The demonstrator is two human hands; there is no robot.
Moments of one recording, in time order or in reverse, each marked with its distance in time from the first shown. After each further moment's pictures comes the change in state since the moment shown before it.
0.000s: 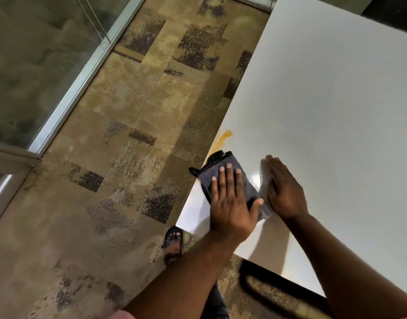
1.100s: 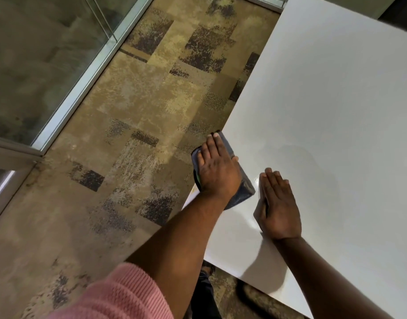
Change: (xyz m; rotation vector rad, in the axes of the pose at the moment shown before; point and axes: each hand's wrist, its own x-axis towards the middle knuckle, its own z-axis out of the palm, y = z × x) left_hand 0.126 -0.016 -0.022 0.104 -0.058 -0.290; right_hand 0.005 0.035 0.047 -0.163 0.212 -0.172
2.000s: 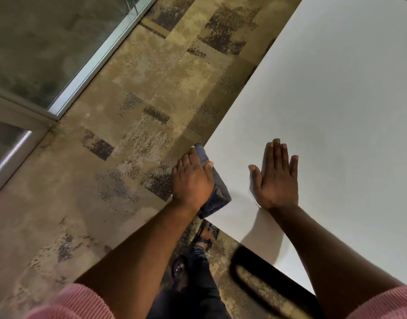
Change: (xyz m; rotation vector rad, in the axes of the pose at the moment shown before) left_hand -0.107 -0.085 0.026 -0.111 0.056 -0.167; right_hand -0.003 -0.025 -0.012 -0.228 -0.258 0.062
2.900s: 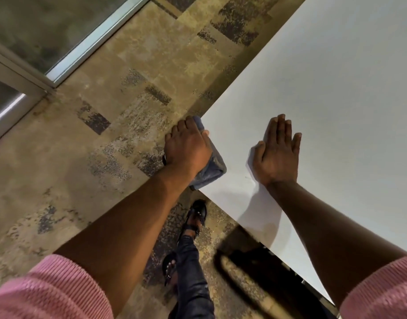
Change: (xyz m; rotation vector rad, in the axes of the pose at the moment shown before) left_hand -0.004 -0.001 0.011 0.073 0.075 -0.045; right_hand 0.004 0.002 0.001 -0.017 0.051 -0.051
